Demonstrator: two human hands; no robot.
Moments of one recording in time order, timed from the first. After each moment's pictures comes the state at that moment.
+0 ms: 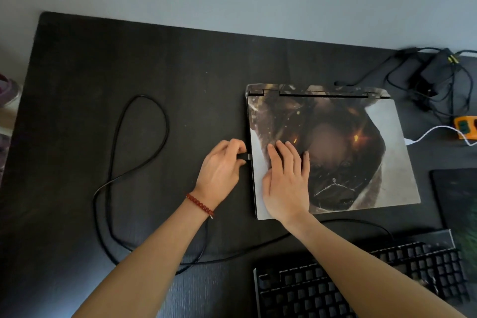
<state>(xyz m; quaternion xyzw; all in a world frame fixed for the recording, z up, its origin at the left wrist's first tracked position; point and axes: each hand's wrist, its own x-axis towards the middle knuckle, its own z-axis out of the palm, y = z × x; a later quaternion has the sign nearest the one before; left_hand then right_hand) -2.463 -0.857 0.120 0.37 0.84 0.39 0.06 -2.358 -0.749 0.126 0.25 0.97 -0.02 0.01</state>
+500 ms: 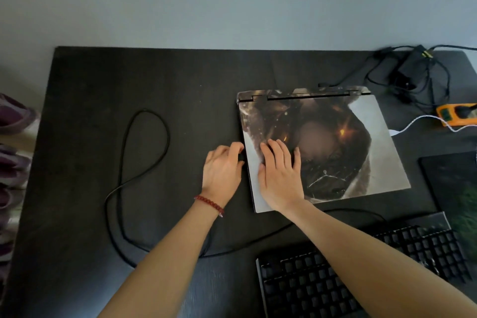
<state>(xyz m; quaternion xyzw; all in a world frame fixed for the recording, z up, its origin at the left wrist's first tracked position) -2.450 -0.852 0.128 0.35 0.89 0.28 0.10 -2.357 -0.745 0.127 0.25 0.97 -0.06 0.04</state>
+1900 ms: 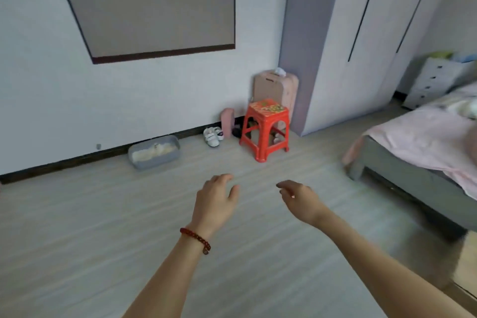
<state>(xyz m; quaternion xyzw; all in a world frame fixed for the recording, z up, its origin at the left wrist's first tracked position) -1.210 -0.517 0.345 0.90 0.27 0.17 0.30 -1.079 -0.681 0.343 0.89 0.32 -0.13 -0.30</state>
